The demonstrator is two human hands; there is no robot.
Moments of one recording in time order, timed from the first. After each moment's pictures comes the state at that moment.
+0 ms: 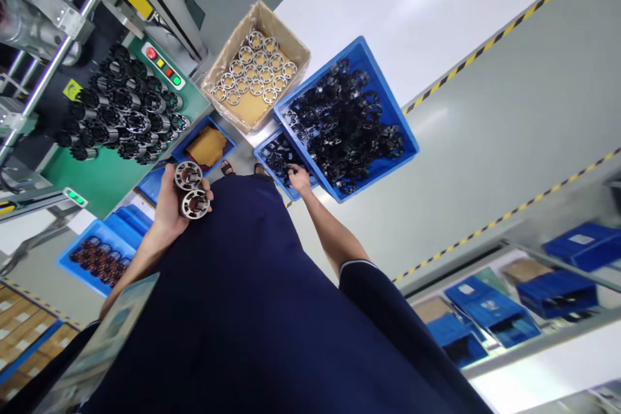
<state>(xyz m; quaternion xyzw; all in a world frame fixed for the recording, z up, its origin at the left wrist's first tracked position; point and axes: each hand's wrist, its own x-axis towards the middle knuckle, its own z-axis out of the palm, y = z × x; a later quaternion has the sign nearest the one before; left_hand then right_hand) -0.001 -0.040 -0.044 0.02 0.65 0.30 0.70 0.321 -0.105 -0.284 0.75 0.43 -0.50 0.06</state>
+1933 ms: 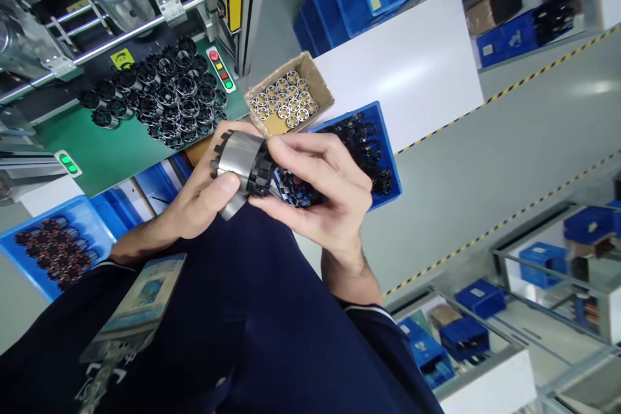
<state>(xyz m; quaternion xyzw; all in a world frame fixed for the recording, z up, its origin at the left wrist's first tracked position) -0.048 -0.018 0.028 0.53 0.30 0.43 0.66 0.203 -0.028 0.044 0.39 0.75 -0.26 -0.47</state>
